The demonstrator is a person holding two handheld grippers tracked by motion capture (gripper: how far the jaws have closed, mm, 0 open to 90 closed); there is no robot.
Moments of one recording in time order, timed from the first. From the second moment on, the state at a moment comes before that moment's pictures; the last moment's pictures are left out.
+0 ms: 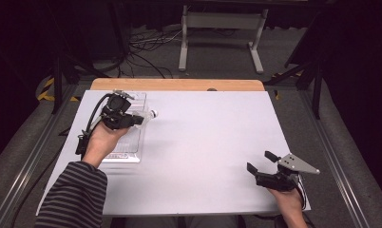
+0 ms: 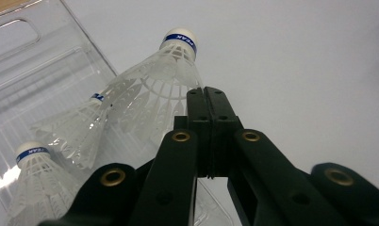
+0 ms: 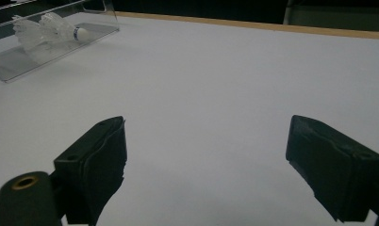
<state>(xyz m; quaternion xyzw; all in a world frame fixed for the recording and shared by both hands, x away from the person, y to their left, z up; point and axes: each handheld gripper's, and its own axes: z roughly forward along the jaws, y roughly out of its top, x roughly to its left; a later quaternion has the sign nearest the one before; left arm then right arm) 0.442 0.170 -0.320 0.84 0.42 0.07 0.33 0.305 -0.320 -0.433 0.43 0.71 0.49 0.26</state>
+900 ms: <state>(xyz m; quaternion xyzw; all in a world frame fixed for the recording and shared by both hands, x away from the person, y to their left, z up) 0.465 0.201 -0.329 0.81 0.49 0.09 0.32 0.305 -0.321 -0.433 0.43 0.71 0.49 0.26</state>
